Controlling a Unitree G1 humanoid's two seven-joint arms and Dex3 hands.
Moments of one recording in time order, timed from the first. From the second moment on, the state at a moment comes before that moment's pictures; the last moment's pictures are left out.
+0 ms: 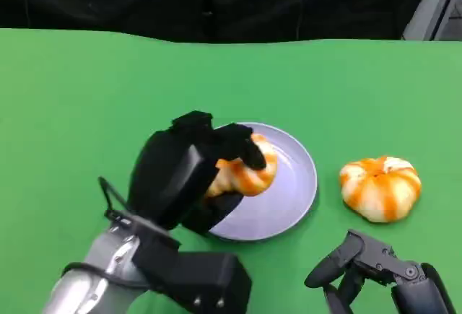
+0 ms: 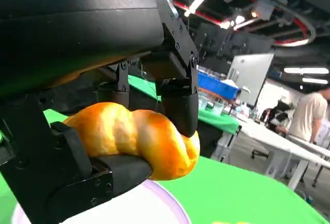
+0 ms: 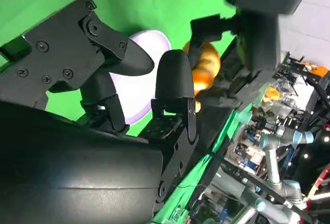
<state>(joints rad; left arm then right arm) -0.30 0.15 -0.36 0.22 0.78 -0.37 0.37 0.50 -0.04 0.24 -0.44 -0.39 -0.29 -0.09</state>
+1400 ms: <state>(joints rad) -0.17 0.25 -0.31 -0.35 0.66 0.29 -0.46 0.49 -0.04 0.25 -0.45 -0.40 -0.27 -0.09</state>
